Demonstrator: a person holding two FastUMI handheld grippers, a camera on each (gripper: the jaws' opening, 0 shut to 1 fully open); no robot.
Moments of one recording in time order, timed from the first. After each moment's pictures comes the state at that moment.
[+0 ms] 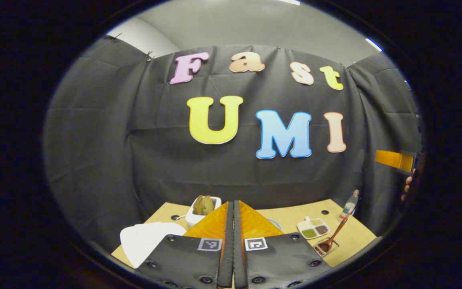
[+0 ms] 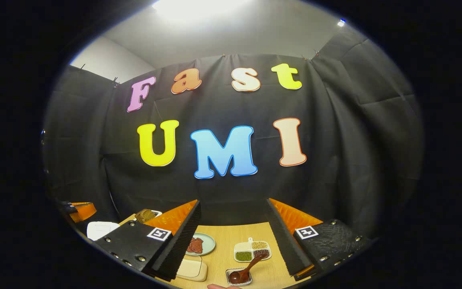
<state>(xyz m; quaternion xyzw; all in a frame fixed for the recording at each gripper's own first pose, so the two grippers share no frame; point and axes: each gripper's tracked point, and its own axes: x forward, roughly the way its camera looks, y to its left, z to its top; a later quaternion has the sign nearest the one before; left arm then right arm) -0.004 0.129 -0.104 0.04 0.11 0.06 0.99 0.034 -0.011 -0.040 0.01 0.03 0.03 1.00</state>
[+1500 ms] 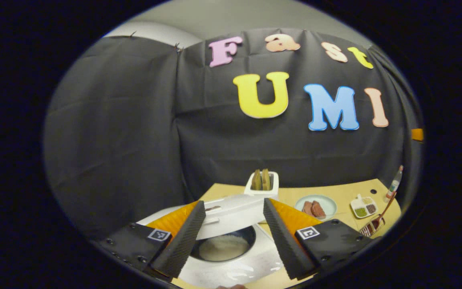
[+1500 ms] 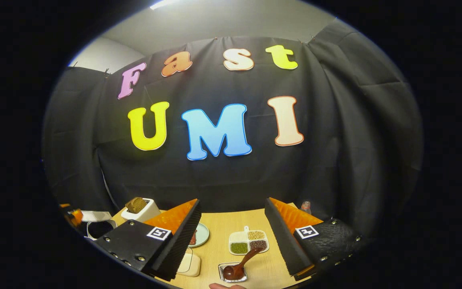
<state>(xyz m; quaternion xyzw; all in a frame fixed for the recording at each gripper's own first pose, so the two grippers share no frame) -0.036 0.238 -0.138 0.09 0.12 0.19 0.97 0.057 -0.039 -0.095 0.02 0.10 0.01 0.99</state>
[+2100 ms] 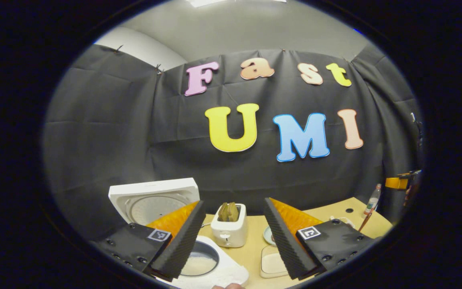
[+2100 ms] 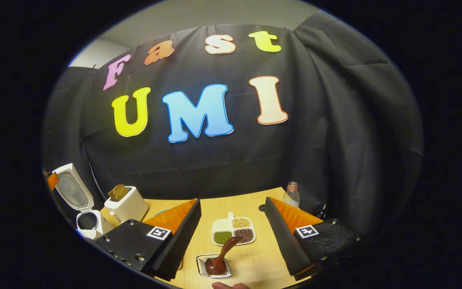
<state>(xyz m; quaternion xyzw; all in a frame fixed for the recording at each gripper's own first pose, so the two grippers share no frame) -0.015 0.148 -0.080 0.09 0.04 0.12 0.99 0.060 -0.091 -0.167 0.04 0.15 -0.02 0.99</state>
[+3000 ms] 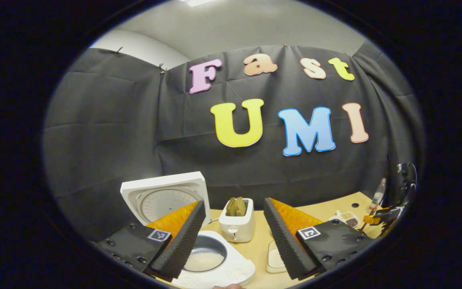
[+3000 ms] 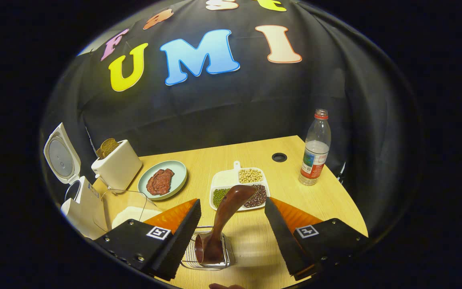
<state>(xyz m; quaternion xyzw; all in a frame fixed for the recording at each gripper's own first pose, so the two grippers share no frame) -0.035 0.163 -0.093 0.10 0.07 0.15 0.98 0.089 -0.071 -0.337 0.05 0.29 0.02 0.96</state>
